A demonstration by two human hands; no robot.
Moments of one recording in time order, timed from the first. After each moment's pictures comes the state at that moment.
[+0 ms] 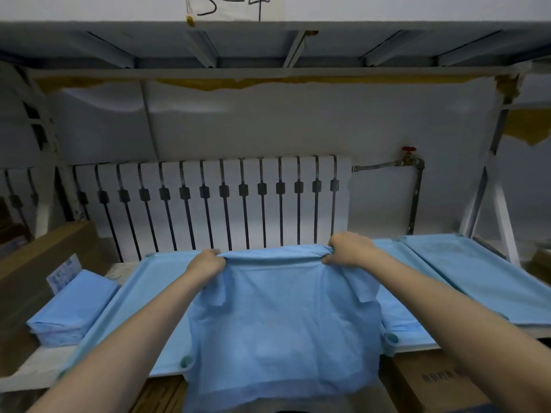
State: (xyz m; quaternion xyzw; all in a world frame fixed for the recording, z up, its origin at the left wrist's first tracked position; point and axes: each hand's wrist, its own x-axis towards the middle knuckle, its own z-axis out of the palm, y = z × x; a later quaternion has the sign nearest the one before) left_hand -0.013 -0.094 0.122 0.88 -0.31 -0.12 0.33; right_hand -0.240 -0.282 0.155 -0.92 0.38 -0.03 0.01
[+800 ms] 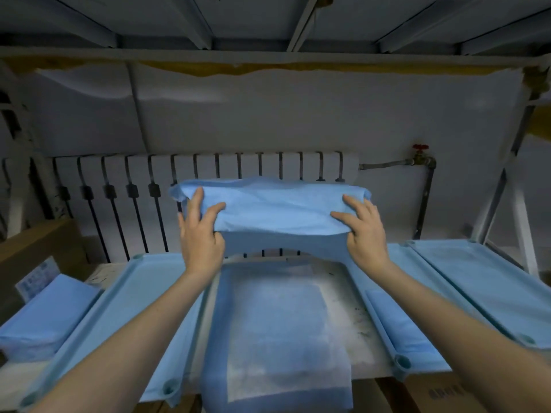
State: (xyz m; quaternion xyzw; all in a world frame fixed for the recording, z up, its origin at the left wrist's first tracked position) left_hand 0.006 -0.144 0.131 0.76 -0.39 0.27 0.45; right_hand -0.218 -0.358 0.122 -0.84 0.25 -0.49 -0.02
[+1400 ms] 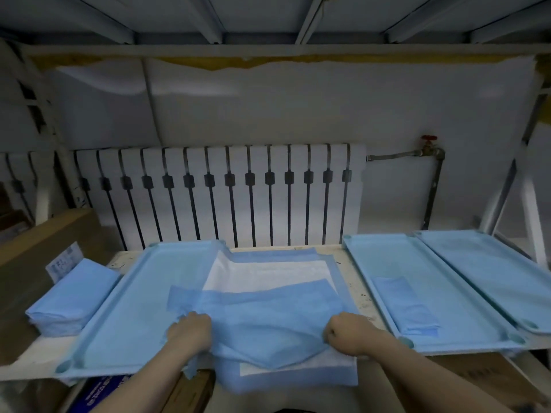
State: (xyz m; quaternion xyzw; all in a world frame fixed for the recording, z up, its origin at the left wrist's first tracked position) left_hand -0.007 -0.055 -0.003 0.94 -0.33 -0.06 -0.06; right_hand -0.241 -0.274 -0.014 -0.95 0.27 0.10 0.10
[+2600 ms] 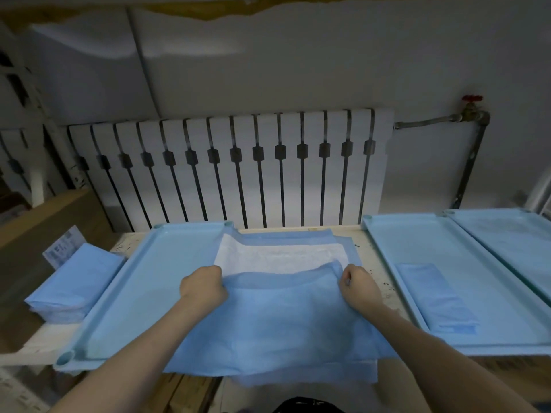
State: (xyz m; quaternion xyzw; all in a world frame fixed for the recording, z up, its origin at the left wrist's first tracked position) left_hand 0.022 -0.101 0.032 0.94 -0.33 0.00 0.00; right_hand -0.183 -0.338 -0.045 -0.84 0.44 -0.19 0.26
